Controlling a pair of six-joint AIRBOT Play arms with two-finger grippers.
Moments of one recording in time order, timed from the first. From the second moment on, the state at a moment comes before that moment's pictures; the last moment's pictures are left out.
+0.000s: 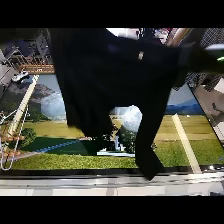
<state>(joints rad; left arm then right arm) -0.13 -1.21 2.11 0.80 -0.99 -1.32 0.19 -1.19 2.12 -1.35 1.35 1.70</state>
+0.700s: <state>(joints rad) -0.15 -1.11 1.09 0.76 -0.88 -1.28 0.20 -1.62 1.86 -1.09 1.34 1.57</state>
